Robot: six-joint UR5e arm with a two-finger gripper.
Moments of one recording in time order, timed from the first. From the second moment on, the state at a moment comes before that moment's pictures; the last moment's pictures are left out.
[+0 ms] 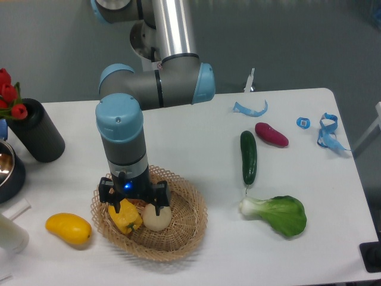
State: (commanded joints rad) arm 2.17 -1.98 -1.57 -0.90 1.58 0.25
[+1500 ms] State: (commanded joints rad) arm 2.12 -2.08 -1.57 -0.88 1.59 -0.03
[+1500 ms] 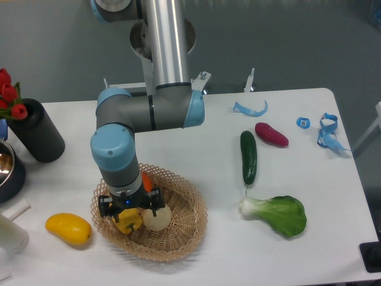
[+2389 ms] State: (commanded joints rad) arm 2.12 -2.05 -1.52 -0.90 1.65 0.00
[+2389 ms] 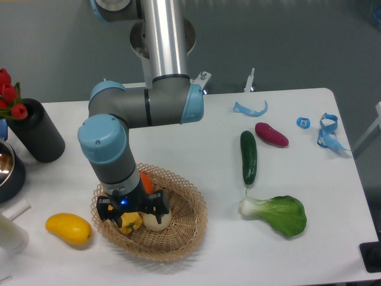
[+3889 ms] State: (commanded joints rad) arm 2.08 -2.09 -1.61 -0.87 1.65 -0.18
